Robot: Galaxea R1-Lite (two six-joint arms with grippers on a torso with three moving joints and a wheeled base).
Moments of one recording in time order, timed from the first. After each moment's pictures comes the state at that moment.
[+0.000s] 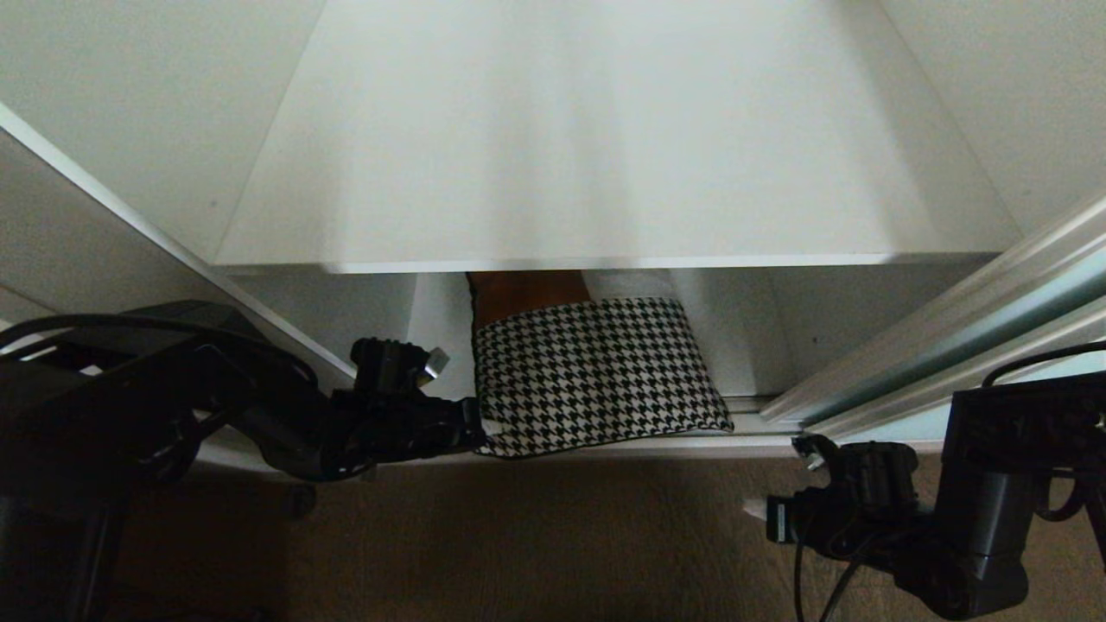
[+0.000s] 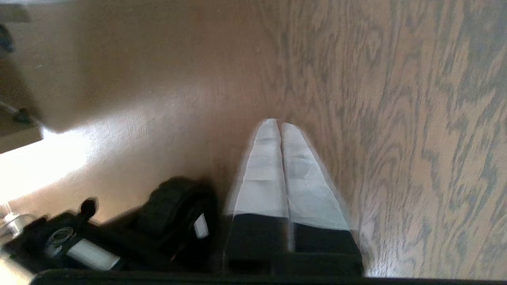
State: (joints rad) left arm -0.23 2.27 -1.10 -0.57 -0.50 -0.45; right arm 0.13 2.37 -0.53 -1.19 0.32 0.25
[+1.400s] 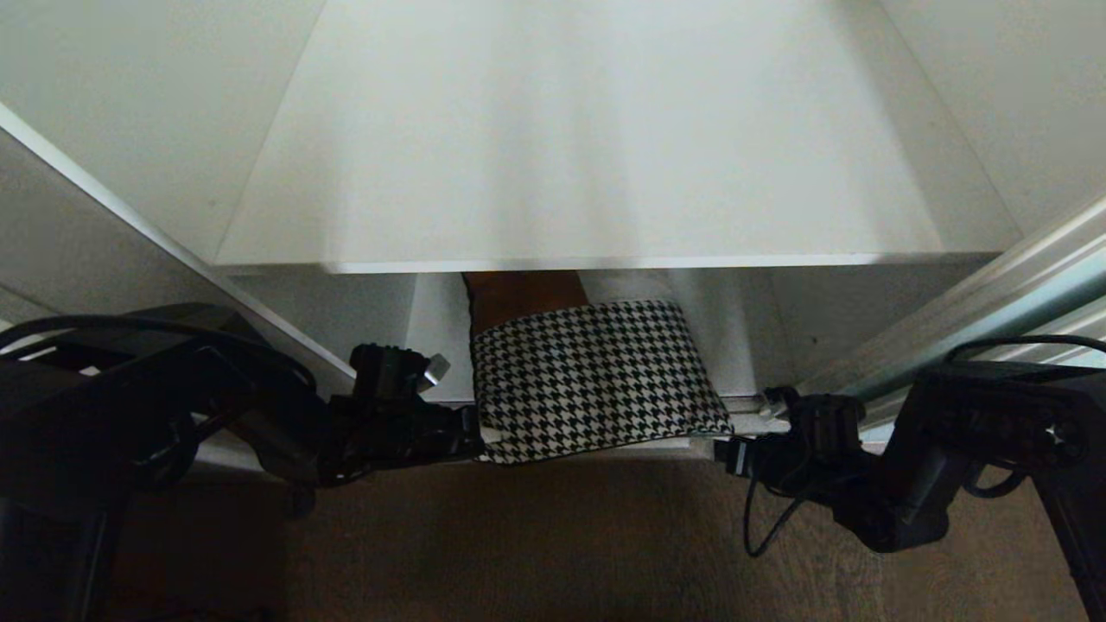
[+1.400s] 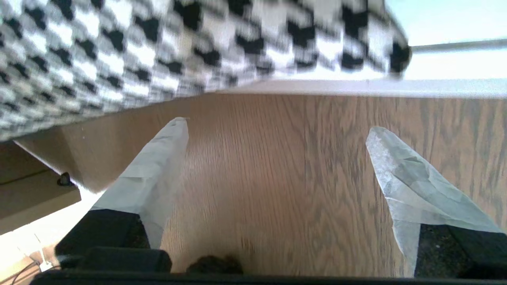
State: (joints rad) left arm -0.23 2.26 -1.07 -0.57 -0.50 -0.43; right arm 0.17 2.45 -0.89 -1.08 0.32 0.40
